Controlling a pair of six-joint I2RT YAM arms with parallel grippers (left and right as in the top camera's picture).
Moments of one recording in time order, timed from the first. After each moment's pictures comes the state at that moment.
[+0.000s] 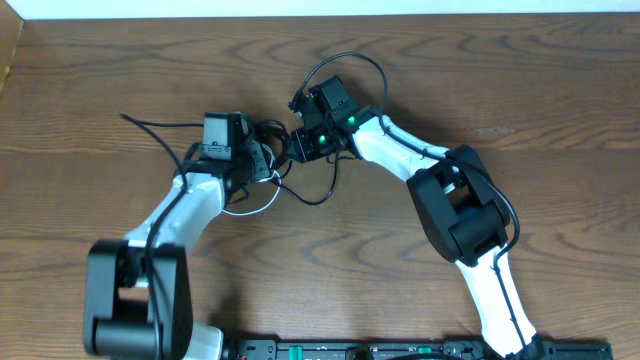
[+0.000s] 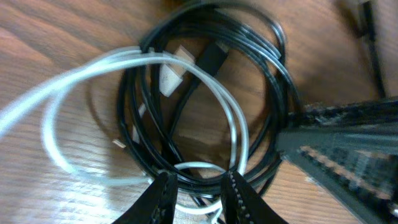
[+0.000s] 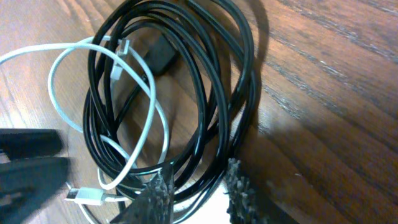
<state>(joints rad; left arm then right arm) -0.10 1.66 0.87 -0.26 0.12 -0.40 0.60 2.37 1.71 -0.34 -0.55 0.32</state>
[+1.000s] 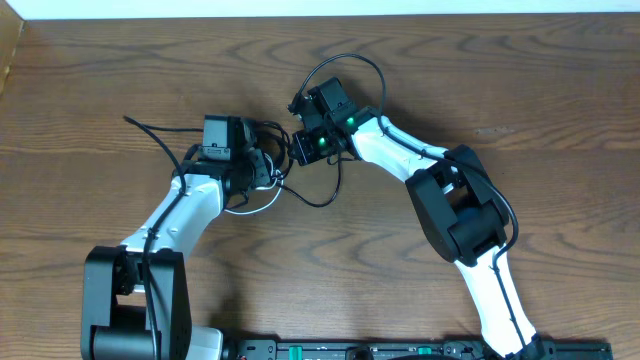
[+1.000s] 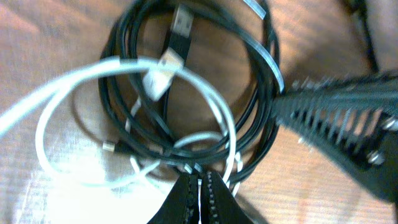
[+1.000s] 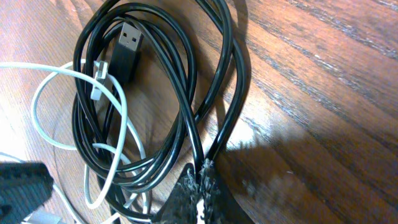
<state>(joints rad) -0.10 1.62 0.87 -0.36 0.16 -0.39 0.60 2.37 1.71 -0.36 -0.52 0.28</state>
